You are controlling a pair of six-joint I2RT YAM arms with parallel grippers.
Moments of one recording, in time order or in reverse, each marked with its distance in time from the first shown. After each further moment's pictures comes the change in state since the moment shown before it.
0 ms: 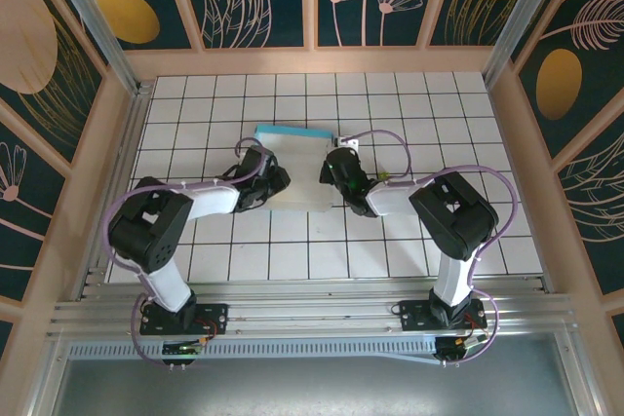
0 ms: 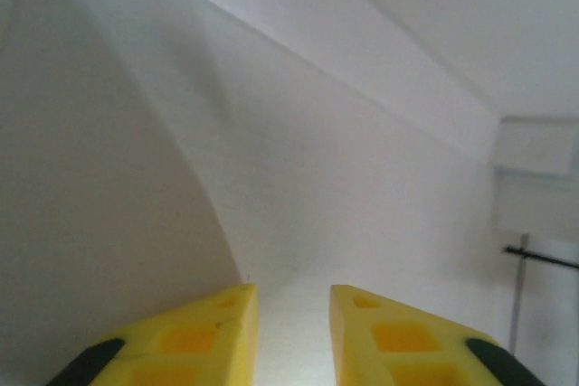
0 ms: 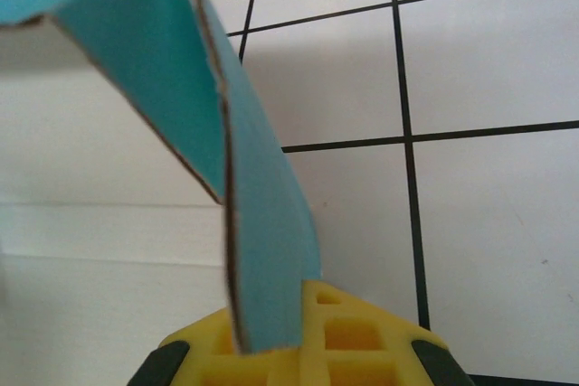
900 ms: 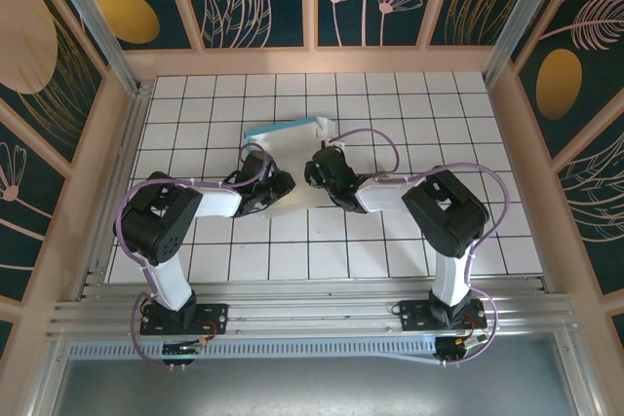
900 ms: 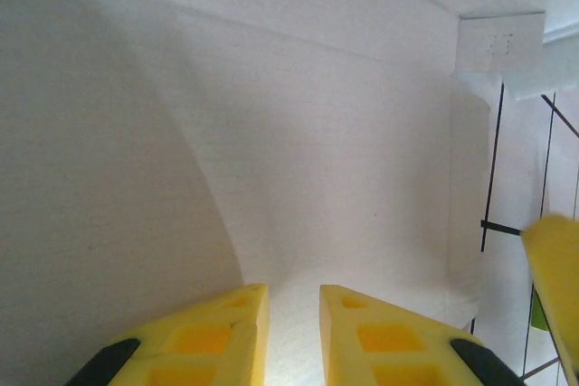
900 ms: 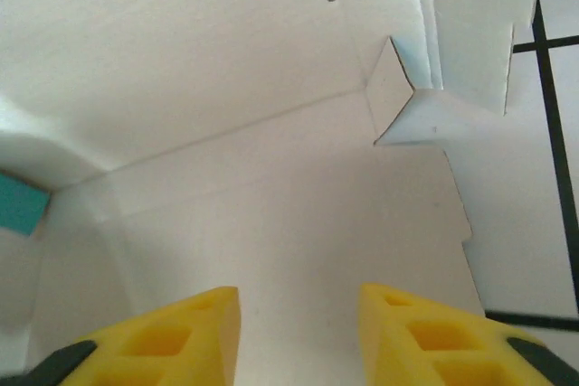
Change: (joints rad) left arm 0.001 0.035 -0.041 0.156 0.110 -0.048; right arm 0.044 0.017 0.084 -0.152 -0.120 0.106
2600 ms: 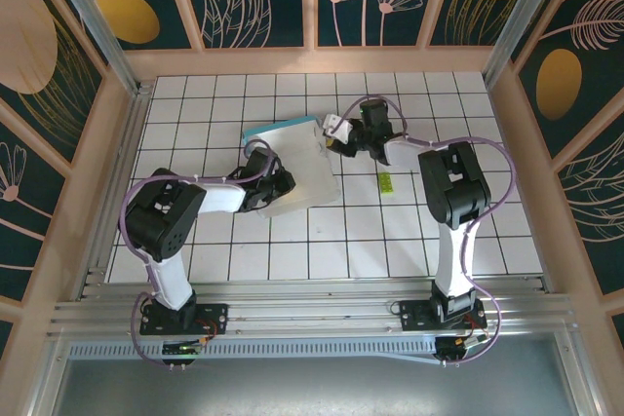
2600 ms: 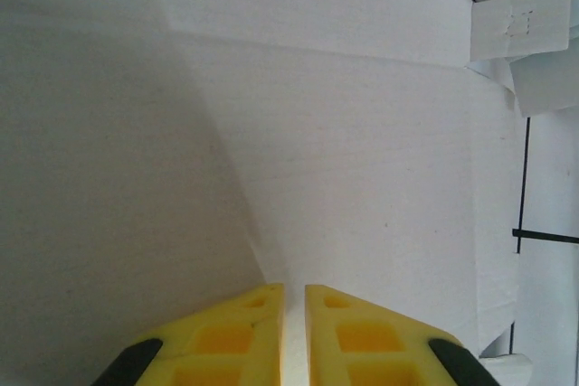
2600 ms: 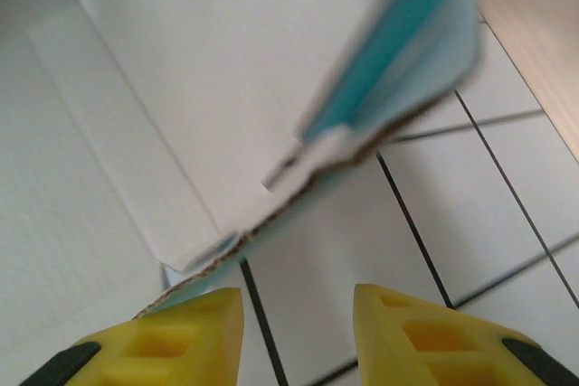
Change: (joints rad) left arm -0.010 0.039 0.067 -0.071 -0.049 0.095; right arm -0.375 0.196 0.309 -0.086 -0.688 -1.497
